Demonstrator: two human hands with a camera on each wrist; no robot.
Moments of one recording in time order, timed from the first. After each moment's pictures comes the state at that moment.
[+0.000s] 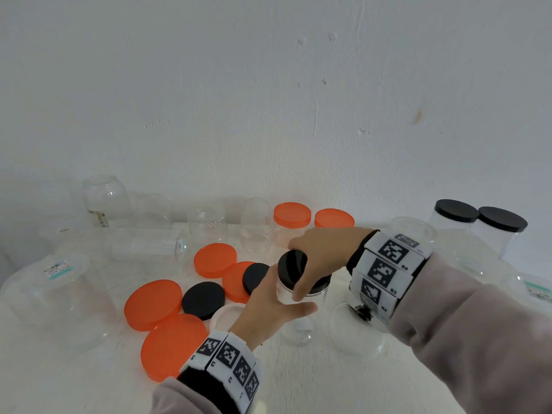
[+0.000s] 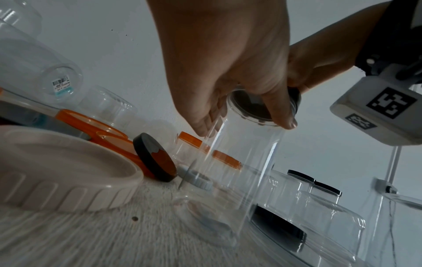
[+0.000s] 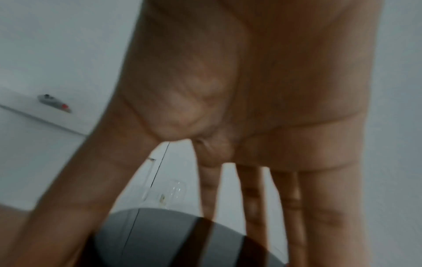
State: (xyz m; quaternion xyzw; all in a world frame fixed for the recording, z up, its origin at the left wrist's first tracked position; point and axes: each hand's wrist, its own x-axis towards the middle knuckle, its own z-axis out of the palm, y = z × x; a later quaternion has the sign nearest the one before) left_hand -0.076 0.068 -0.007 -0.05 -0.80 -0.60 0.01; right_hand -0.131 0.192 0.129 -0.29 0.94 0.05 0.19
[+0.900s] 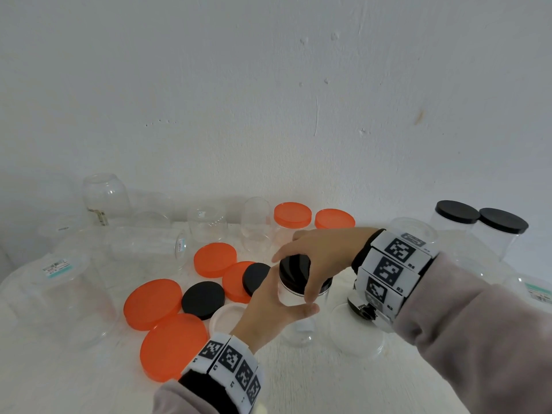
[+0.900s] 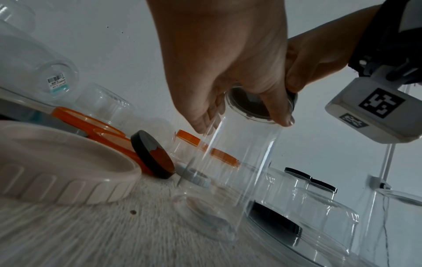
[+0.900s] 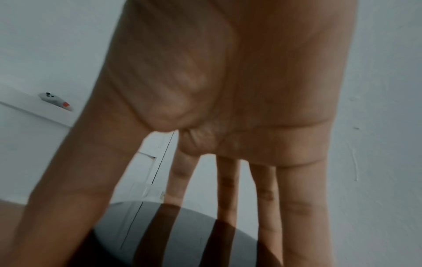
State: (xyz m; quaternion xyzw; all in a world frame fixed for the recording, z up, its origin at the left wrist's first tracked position) left_hand -0.076 0.070 -0.011 -0.05 -0.80 -0.60 0.03; right_hand -0.132 0.194 0.132 -0.34 0.91 0.04 0.22
